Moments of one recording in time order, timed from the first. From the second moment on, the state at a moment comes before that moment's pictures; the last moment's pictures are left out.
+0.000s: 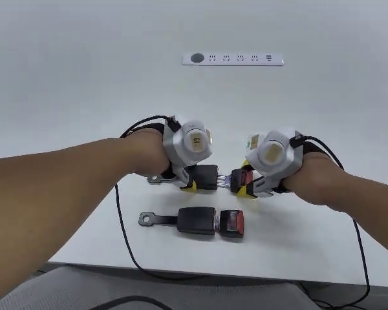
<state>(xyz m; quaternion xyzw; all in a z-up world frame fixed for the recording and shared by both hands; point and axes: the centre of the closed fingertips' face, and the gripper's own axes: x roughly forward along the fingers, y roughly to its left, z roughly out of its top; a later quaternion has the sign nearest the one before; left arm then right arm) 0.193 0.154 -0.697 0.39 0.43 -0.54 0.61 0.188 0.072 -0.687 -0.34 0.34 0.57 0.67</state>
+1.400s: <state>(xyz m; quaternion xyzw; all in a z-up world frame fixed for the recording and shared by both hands) 0.192 0.154 -0.697 0.38 0.41 -0.56 0.61 0.190 0.091 -0.691 -0.33 0.34 0.58 0.66</state>
